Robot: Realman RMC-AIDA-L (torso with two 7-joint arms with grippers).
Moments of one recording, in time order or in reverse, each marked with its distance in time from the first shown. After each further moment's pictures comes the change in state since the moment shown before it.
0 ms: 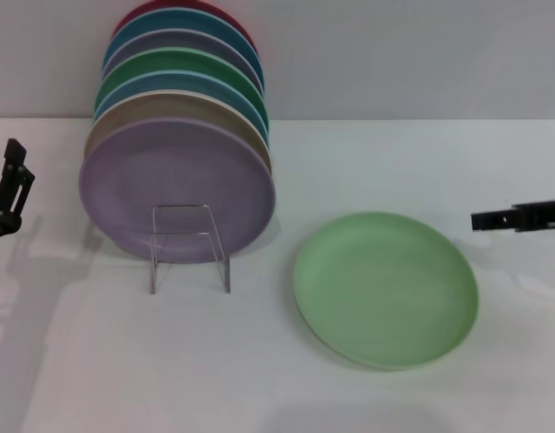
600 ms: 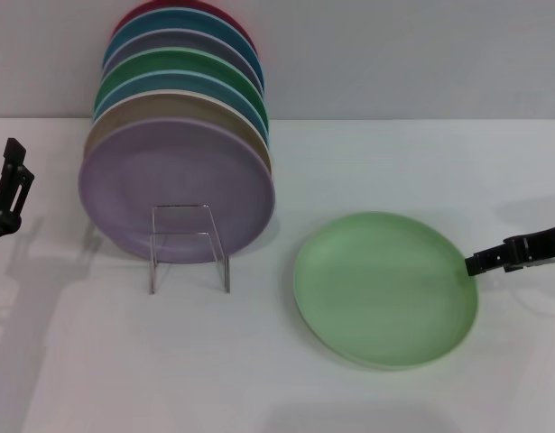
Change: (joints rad) left arm -0.001 -0.001 0.000 0.000 0.000 0.003 -0.006; right arm 0.145 -0.035 0.057 -0.161 -0.115 0.182 0.058
